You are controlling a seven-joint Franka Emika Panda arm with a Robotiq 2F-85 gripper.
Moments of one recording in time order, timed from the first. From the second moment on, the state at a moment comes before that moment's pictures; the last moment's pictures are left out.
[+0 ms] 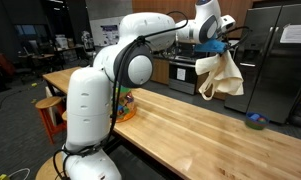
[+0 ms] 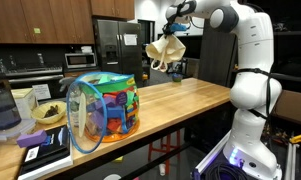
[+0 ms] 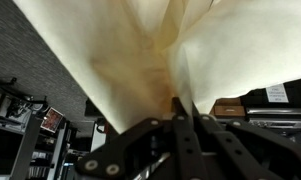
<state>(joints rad) -0.23 0.24 -0.14 -1.34 0.06 2.38 -0.09</state>
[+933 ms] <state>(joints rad) -0.13 0.11 -0.10 -1.88 0.02 2.53 0.00</state>
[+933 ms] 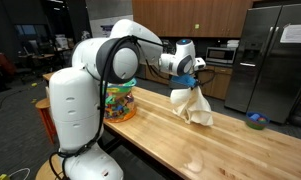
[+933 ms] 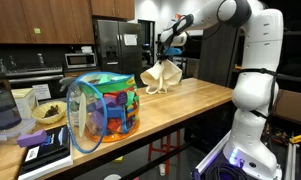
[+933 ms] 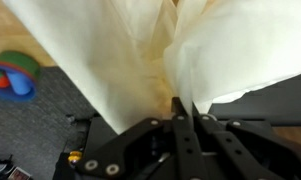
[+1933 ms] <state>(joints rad) -0.03 -0.07 -0.07 -2.26 0.65 2.25 -0.63</state>
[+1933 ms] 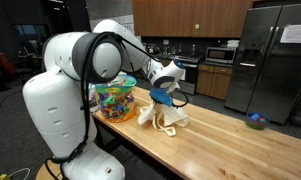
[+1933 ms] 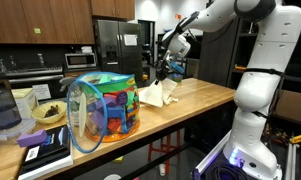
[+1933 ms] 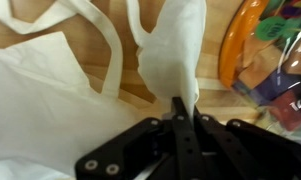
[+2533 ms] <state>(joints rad) 0.00 -0.07 -0.04 -2.28 0.54 1.90 -0.75</state>
